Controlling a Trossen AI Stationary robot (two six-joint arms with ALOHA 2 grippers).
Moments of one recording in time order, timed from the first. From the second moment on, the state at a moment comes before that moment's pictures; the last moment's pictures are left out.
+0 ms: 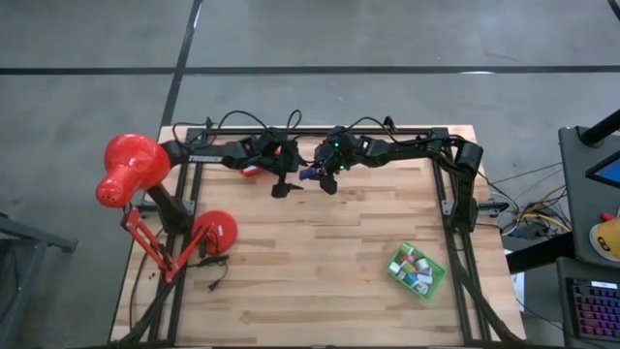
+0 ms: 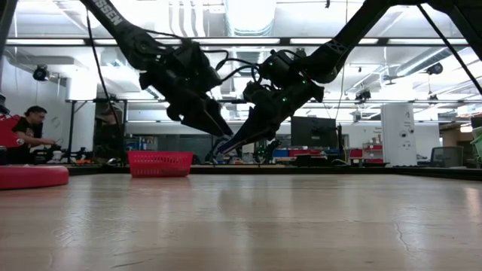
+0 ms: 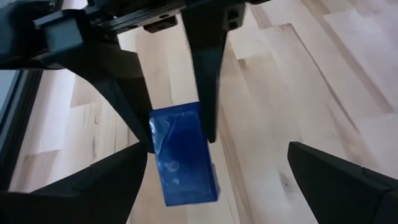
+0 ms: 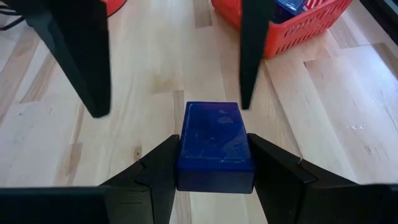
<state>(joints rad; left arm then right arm) 0.49 1.68 0.93 -0.04 0.42 0.58 -0.44 1.94 1.17 0.06 -0.39 -0.09</state>
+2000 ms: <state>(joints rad) 0.49 1.78 0.93 0.04 0.35 0.51 -0.43 1.94 1.17 0.09 -0.40 -0.09</state>
